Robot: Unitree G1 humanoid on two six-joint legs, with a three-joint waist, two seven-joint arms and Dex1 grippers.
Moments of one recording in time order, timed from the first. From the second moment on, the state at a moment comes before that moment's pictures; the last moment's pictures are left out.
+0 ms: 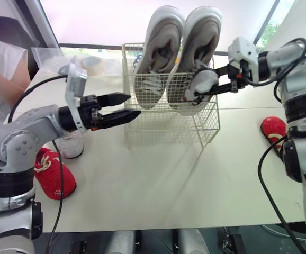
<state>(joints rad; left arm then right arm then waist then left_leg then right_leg) -0.63 0.71 0.21 -0.25 -0.99 0.95 -0.84 -1.32 -0.75 0.22 0.83 0.10 0.04 1.53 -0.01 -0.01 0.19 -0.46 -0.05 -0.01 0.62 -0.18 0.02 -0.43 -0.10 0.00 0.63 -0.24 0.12</state>
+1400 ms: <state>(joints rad) -0.81 0.88 0.15 0.54 -0.36 0.88 -0.57 -0.84 -0.84 -0.01 -0.43 0.53 0.63 1.13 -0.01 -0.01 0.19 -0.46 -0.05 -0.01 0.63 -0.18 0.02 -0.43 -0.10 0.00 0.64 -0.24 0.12</state>
